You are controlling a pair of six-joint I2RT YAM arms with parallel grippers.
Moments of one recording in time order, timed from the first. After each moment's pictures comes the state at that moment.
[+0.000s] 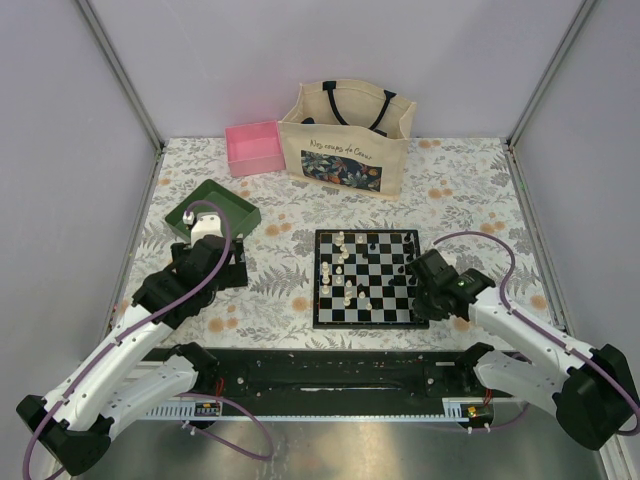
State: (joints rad) left arm -0.61 0.77 0.86 -0.94 -0.56 -0.50; right arm 0.63 1.00 0.61 -0.81 0.17 0.77
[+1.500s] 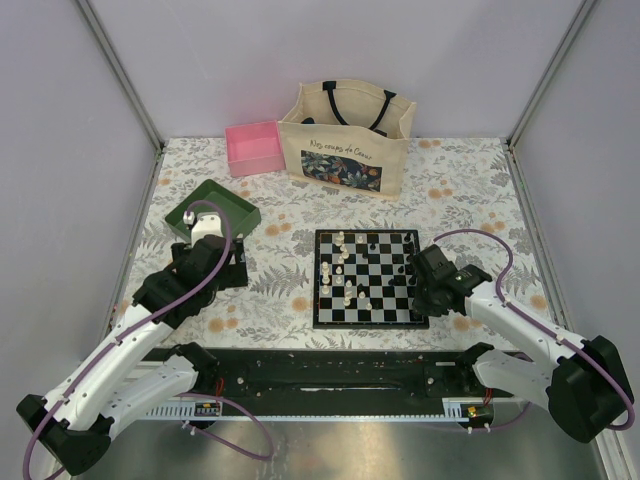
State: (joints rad) left arm -0.61 0.77 0.86 -0.94 -0.56 -0.50; right arm 0.55 1.05 0.61 -0.75 0.15 0.73
